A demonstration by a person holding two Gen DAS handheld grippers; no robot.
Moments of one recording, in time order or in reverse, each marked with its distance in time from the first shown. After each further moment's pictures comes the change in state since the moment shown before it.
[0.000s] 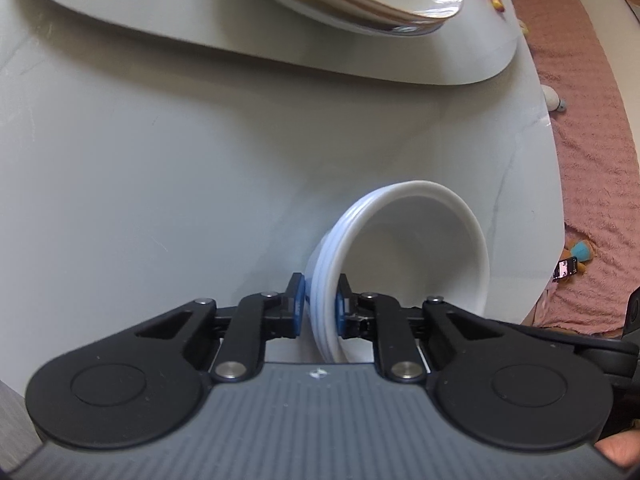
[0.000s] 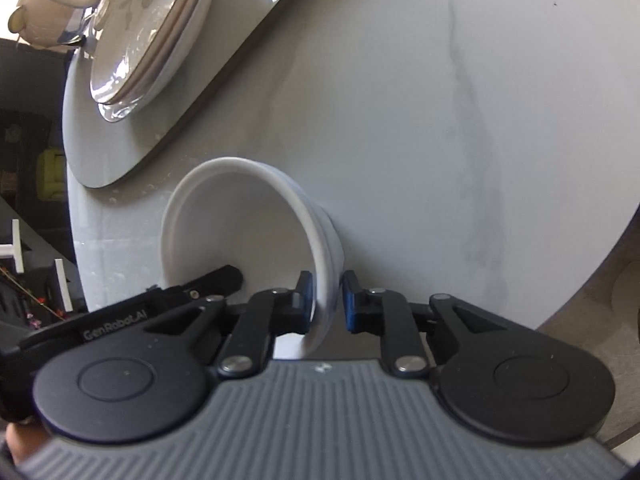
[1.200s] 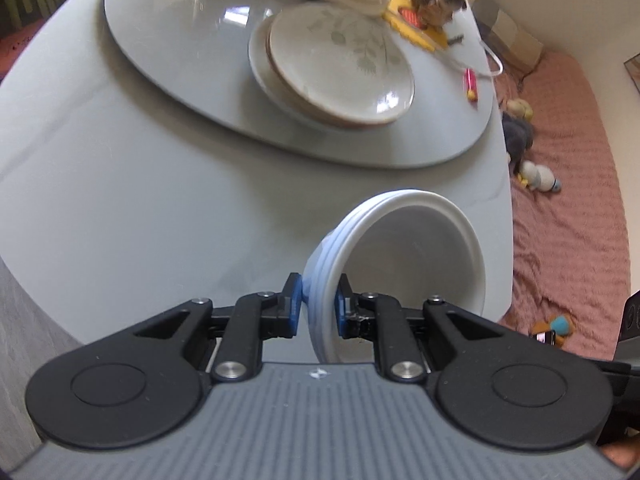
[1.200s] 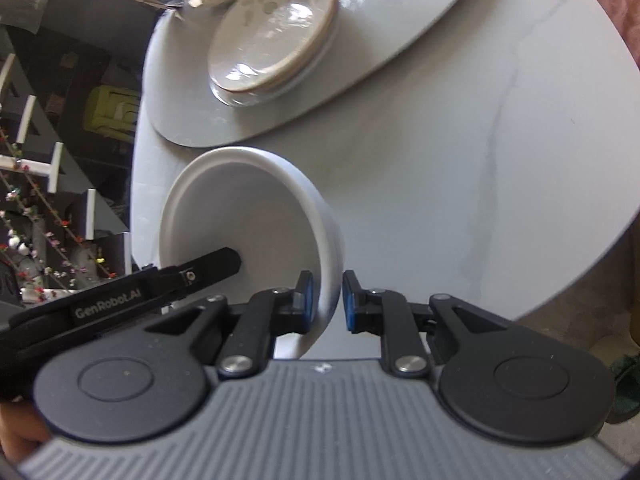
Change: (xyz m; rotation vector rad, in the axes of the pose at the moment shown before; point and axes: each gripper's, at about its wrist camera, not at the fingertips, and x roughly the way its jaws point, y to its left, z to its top) left arm -0.120 -0.044 -0.032 -0.141 -0.211 0.037; right arm -0.091 0.043 0.018 -0.284 0.005 0.078
